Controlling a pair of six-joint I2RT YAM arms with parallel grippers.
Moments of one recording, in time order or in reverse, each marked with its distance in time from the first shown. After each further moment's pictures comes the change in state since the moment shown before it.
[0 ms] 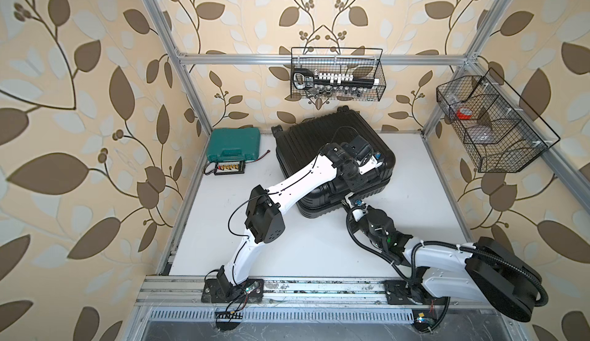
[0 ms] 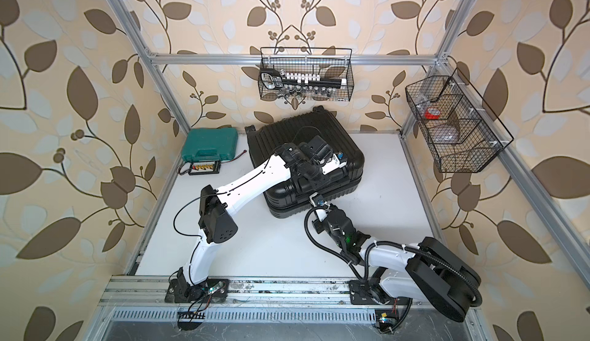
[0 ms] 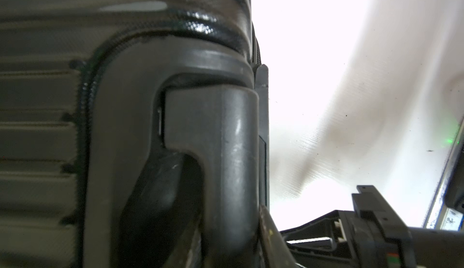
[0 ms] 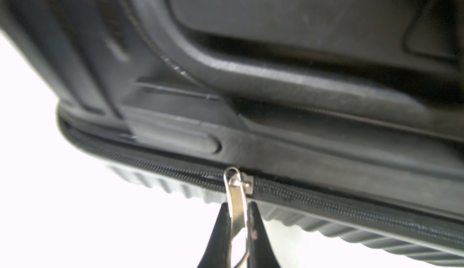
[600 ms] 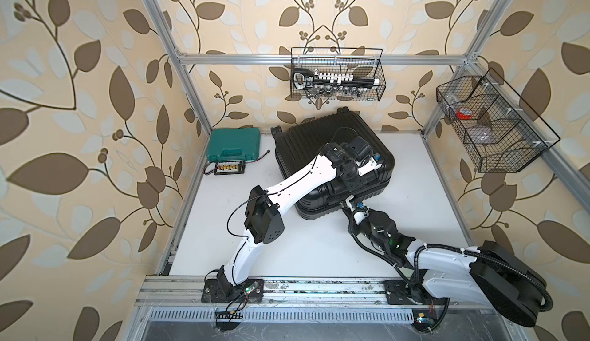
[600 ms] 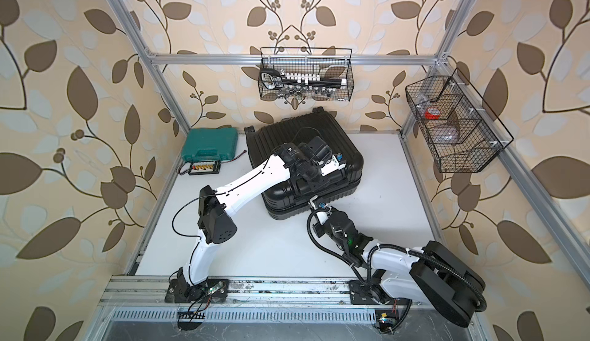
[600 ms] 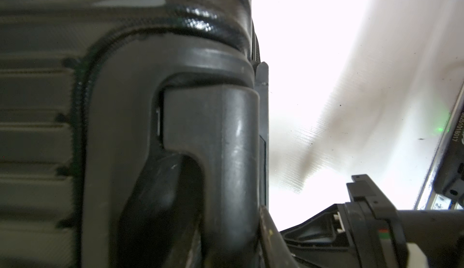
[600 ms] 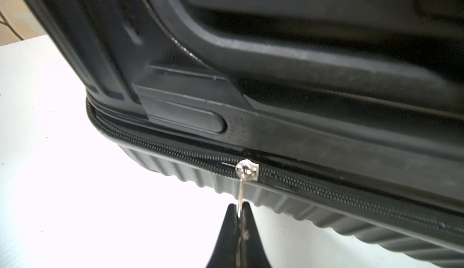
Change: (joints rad) left arm -0.001 -0.007 0.000 -0.037 0.008 0.001; right arm -0.002 -0.003 -0.010 -0.012 -0.066 0.037
